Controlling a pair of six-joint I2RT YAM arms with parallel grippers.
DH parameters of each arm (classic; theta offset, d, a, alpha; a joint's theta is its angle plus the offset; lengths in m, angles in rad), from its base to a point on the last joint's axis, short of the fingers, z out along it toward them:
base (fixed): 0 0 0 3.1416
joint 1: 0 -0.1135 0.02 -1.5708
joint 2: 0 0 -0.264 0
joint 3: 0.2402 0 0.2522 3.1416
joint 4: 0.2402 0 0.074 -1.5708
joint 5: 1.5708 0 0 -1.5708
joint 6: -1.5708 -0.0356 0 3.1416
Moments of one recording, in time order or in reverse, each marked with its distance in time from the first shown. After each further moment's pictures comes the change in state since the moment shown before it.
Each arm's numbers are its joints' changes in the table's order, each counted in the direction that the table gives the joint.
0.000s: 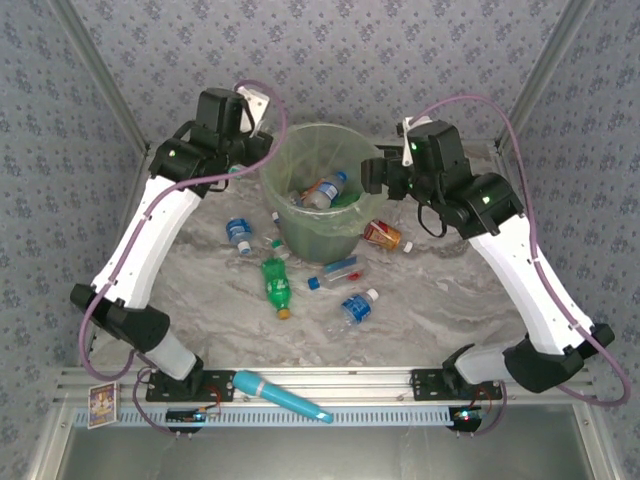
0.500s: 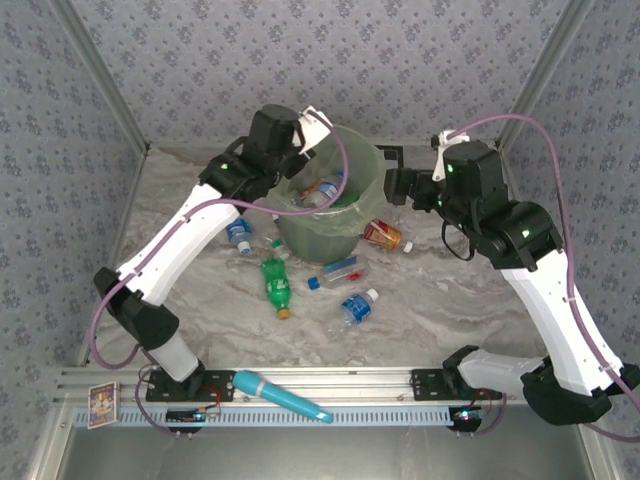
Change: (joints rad) left arm 0.203 -0.090 -0.066 -0.252 -0.153 -0.414; right arm 0.031 0.173 -0.090 0.016 0.002 -0.062
